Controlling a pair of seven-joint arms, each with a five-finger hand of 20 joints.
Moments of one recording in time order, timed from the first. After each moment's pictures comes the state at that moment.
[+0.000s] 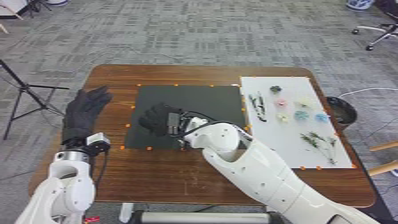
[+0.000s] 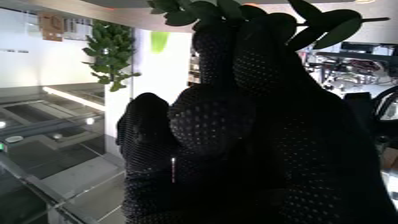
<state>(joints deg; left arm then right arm) 107.4 -68.2 -95.9 -104.4 56.2 5.4 13.3 -60.6 -77.5 37.3 -79.0 -154.3 2.6 -16.7</state>
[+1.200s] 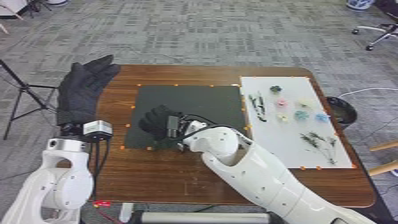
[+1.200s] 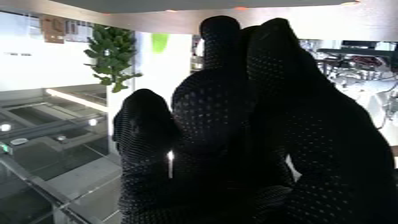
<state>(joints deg) 107.4 -67.1 -95.8 -115.8 54.8 -0.6 15.4 -61.6 -77.2 36.4 -80.0 -153.5 2.0 -14.7</state>
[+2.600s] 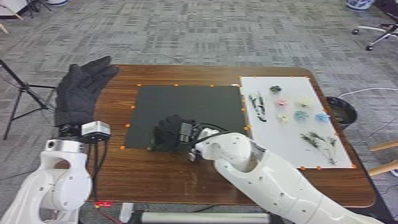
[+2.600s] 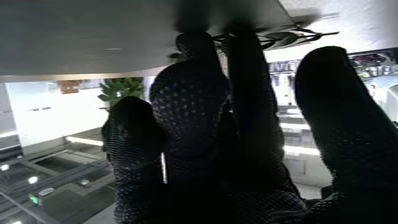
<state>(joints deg) 107.8 -67.2 -96.5 -115.5 54.7 -0.5 15.2 -63.9 -70.6 35.4 -86.1 -144.4 -4.5 -10.8</state>
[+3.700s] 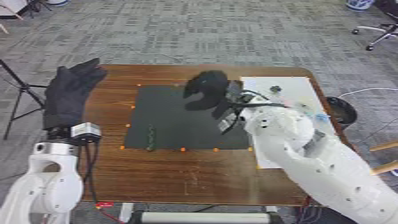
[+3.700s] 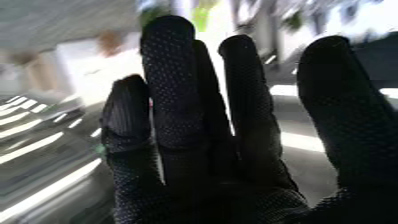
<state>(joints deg) 109.9 -66.9 -100.0 -115.7 55.0 0.6 15.0 -65.4 -51.8 48.2 -110.2 -125.3 -3.5 3.1</state>
